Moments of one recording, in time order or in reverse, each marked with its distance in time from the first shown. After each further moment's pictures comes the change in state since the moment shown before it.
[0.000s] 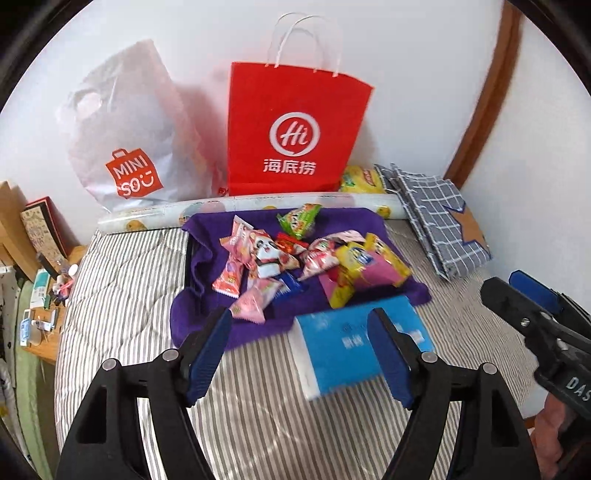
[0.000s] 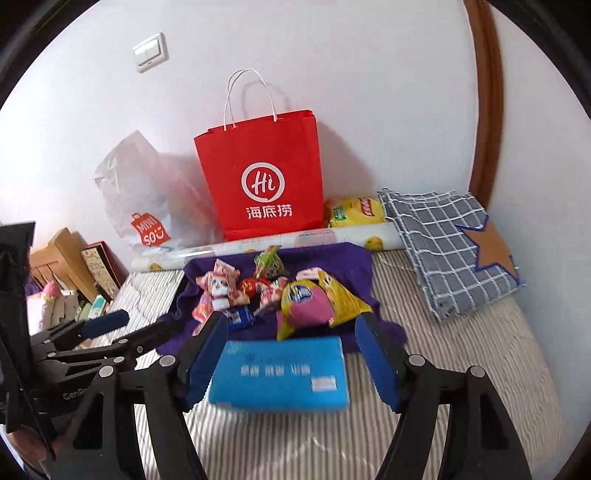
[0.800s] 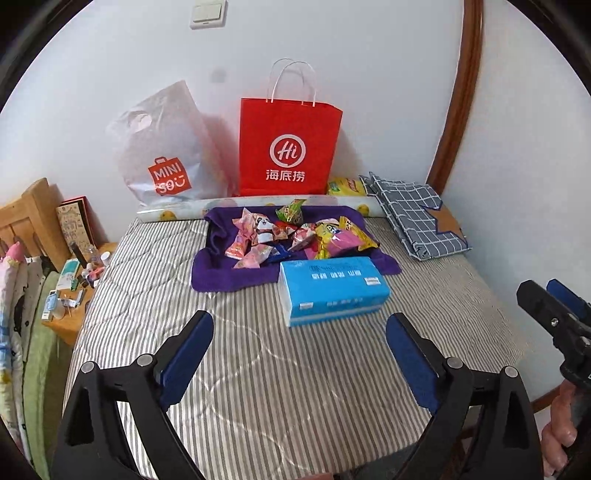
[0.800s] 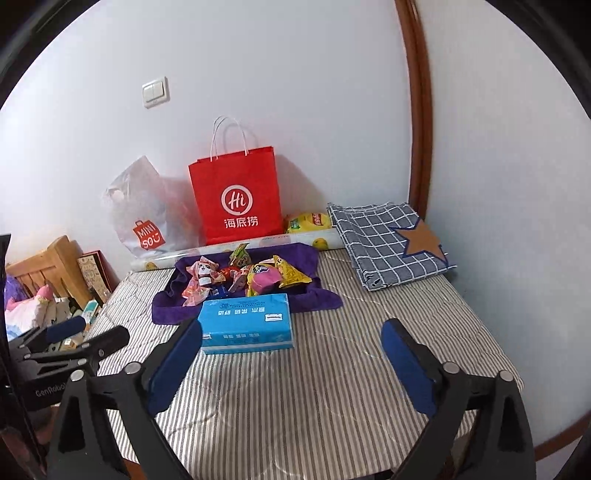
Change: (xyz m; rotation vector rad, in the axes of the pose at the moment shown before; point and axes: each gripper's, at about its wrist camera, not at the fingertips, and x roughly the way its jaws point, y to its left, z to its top) left arm -0.106 -0.046 -0.099 0.001 -0.129 0.066; right arm -0.139 -0.024 -0.086 0.036 -0.136 -0.076
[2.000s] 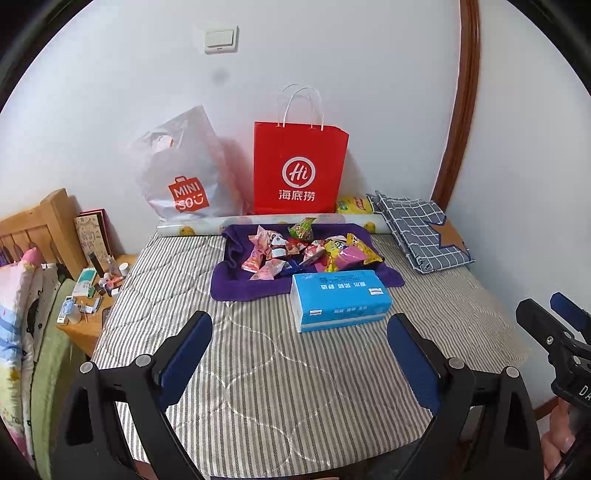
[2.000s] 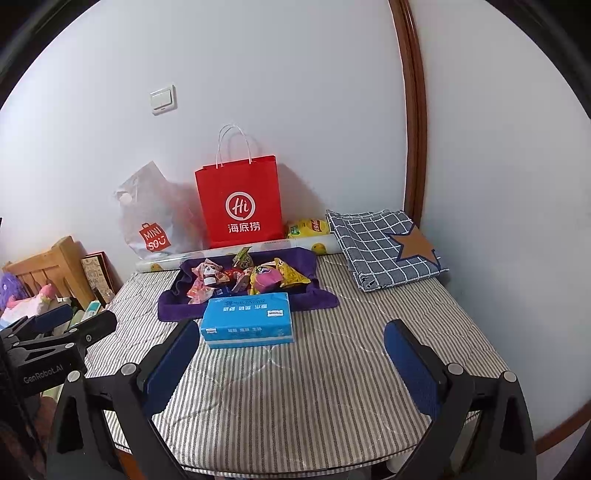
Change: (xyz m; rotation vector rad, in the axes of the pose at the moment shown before) left arm -0.036 -0.002 -0.006 0.000 -0.073 0.044; right arm -0.024 0.006 -0.008 -0.014 -0.027 -0.006
